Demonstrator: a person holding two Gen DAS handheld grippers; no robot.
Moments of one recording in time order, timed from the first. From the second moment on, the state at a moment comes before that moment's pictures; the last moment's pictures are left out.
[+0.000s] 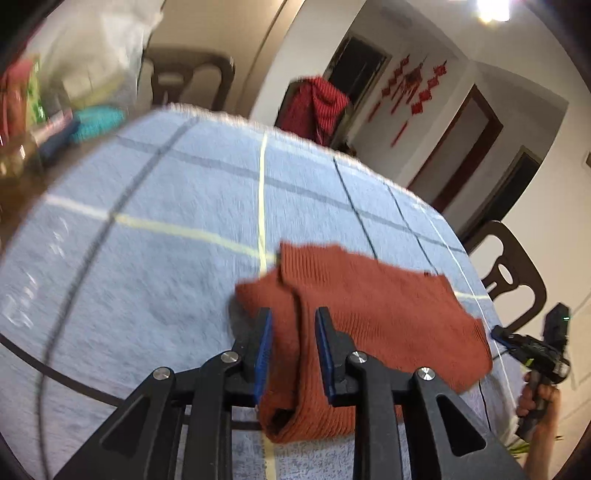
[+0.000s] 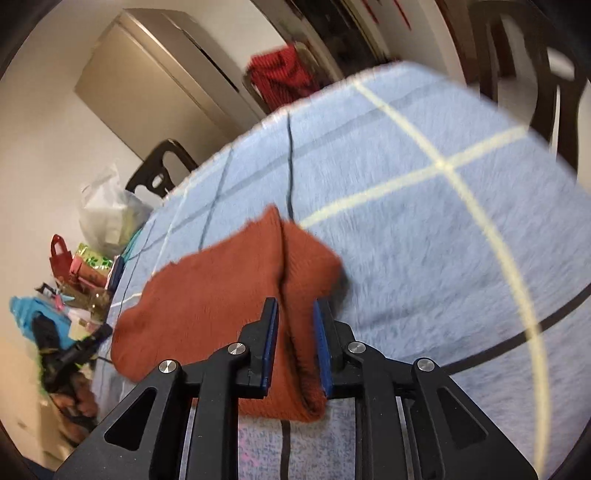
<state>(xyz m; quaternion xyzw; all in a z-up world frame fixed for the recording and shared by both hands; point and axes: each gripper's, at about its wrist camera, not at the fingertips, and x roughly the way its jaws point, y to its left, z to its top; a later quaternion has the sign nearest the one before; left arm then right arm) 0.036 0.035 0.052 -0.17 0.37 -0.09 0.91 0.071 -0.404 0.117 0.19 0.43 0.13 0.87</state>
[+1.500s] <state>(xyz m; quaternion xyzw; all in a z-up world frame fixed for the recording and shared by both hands) 0.075 -0.021 0.017 -0.08 0.40 -0.09 0.91 0.108 -0.354 0.085 0.06 0.45 0.11 0.88</state>
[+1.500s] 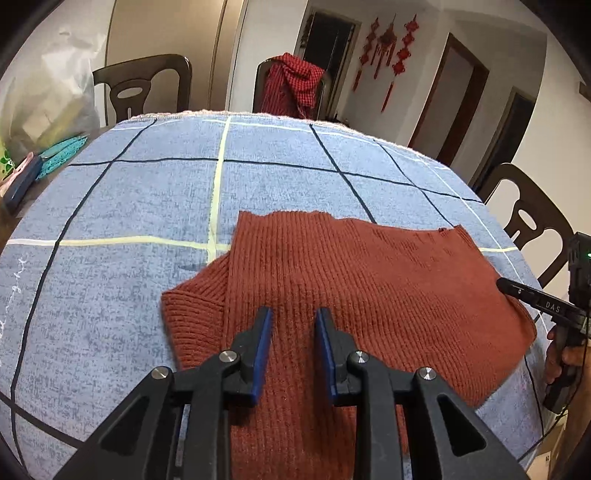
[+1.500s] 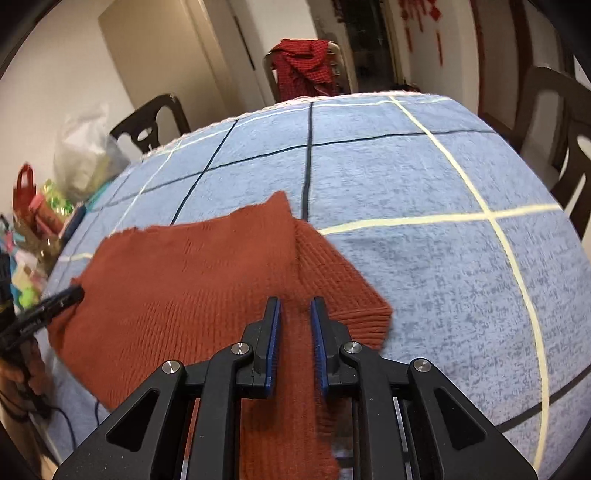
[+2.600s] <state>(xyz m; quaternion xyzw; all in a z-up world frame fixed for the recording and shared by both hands) 0.033 -0.034 0.041 -0.02 0.38 -0.05 0.92 0.060 -0.261 0.104 -0.08 0.42 0.23 0.87</state>
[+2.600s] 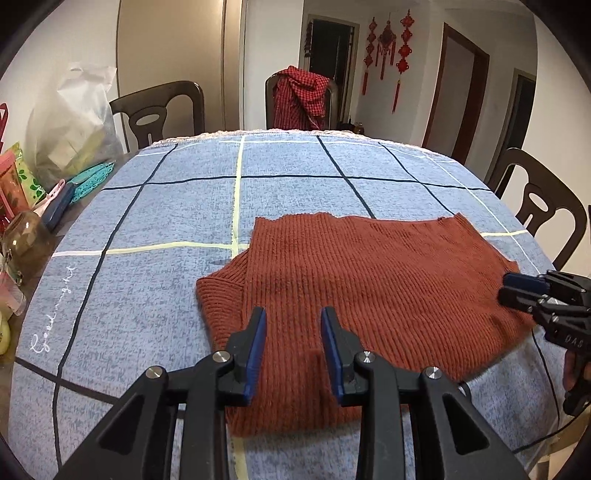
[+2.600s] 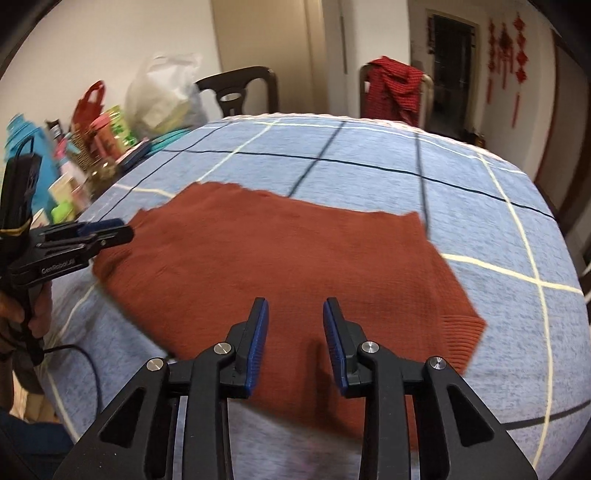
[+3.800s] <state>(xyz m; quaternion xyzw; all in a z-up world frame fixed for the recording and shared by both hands) 0.050 0.028 0.014 -0.17 0.40 -0.06 0.90 0.052 -0.268 0.101 -0.06 0.42 0.22 0.88</state>
